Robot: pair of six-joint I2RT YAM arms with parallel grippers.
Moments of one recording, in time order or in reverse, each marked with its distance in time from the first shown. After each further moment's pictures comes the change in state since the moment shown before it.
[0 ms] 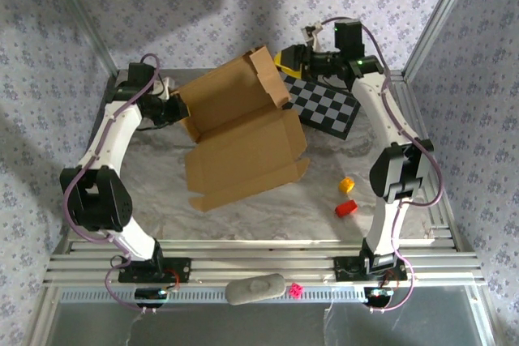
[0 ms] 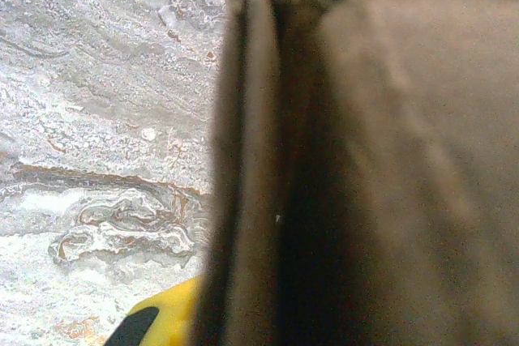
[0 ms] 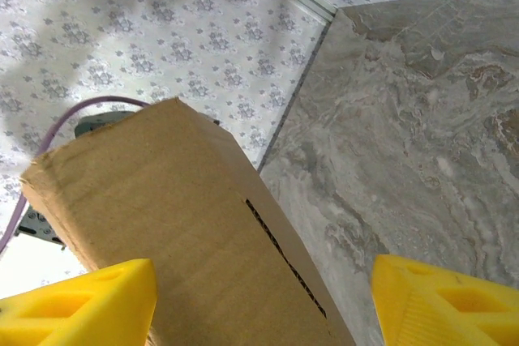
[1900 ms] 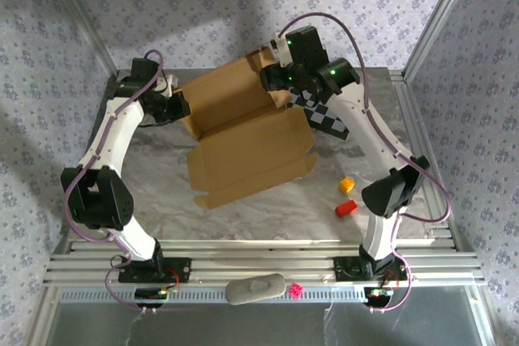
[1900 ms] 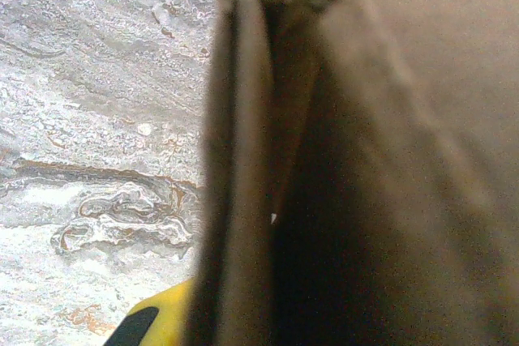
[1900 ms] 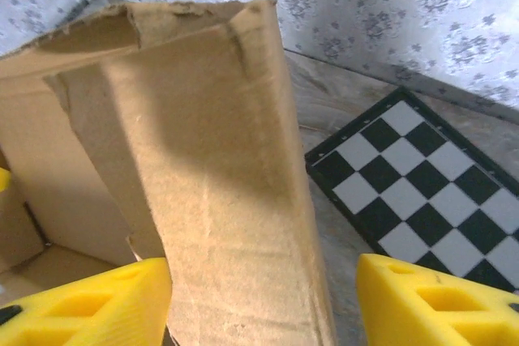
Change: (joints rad) left arm -0.033 0.009 0.066 -0.068 -0.035 0.006; right arm 0.319 -0.085 0.146 -0.354 1.006 -0.429
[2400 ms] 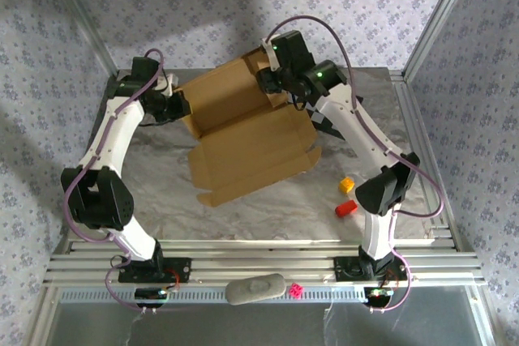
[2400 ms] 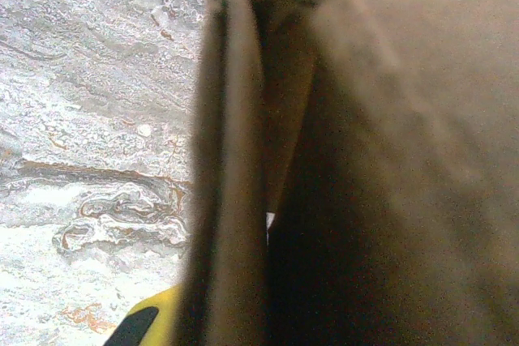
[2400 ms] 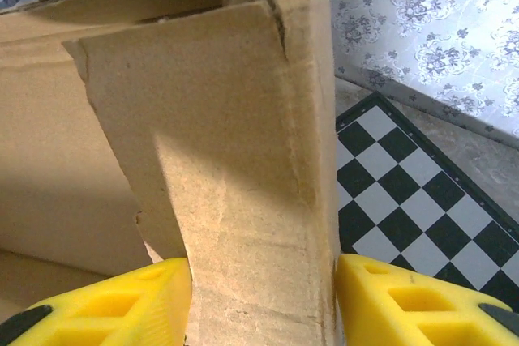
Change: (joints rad) left arm -0.006 0.000 0.014 -0.012 -0.008 0.000; right arm 0.056 0.048 0.031 -0.005 0.116 -0.043
